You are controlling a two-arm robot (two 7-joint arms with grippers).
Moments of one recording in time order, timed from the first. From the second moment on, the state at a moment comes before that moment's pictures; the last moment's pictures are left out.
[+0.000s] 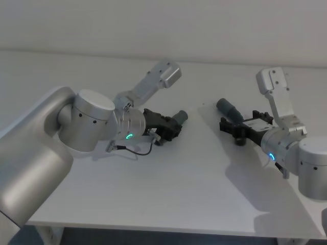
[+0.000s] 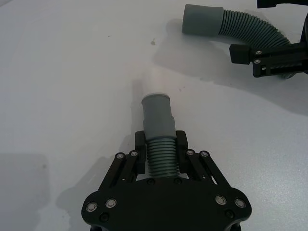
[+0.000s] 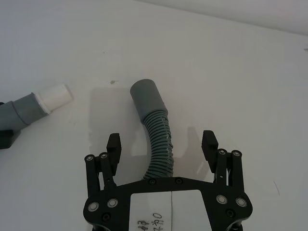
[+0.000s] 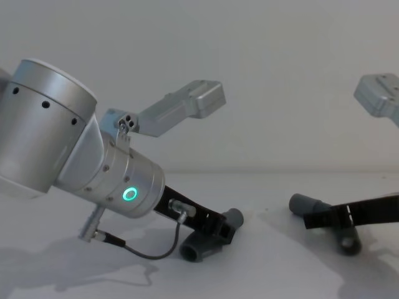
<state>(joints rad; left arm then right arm) -0.56 0.27 0.63 -1.44 -0.30 0.77 -0.31 0.27 0.22 -0.31 -1.57 0.16 0.67 0.07</state>
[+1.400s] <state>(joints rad) -0.56 0.27 0.63 -1.44 -0.30 0.77 -0.31 0.27 0.21 -0.30 -1.57 0.15 0.70 0.07</state>
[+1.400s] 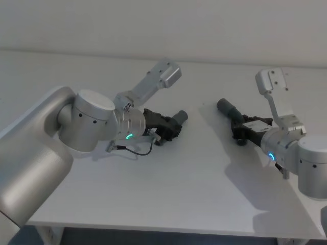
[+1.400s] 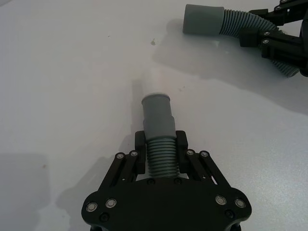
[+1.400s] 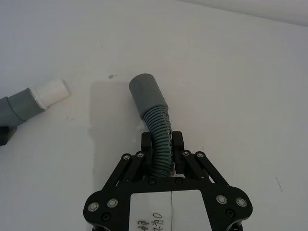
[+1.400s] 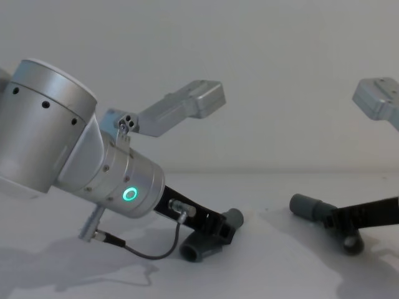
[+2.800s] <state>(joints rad) -0.72 0.40 0.73 -1.44 -0.20 0.57 -0.57 0.23 0.35 -0.25 -1.61 0.23 0.34 0.36</state>
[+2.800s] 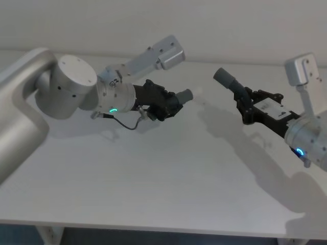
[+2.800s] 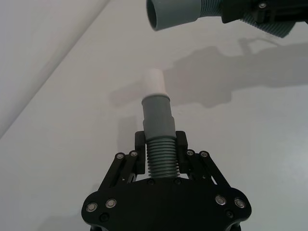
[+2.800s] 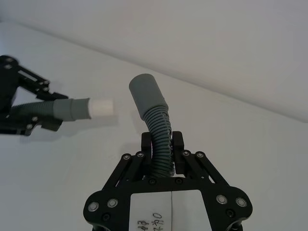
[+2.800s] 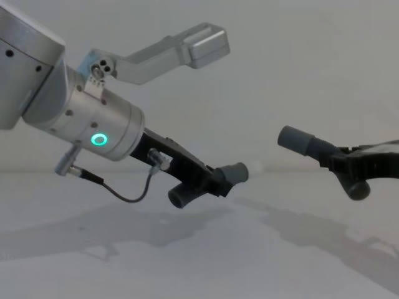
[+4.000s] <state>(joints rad) -0.83 0.53 0.82 -1.44 -0.25 0.45 -0.89 0.24 0.61 -0.29 -1.55 0.33 0.11 0.80</state>
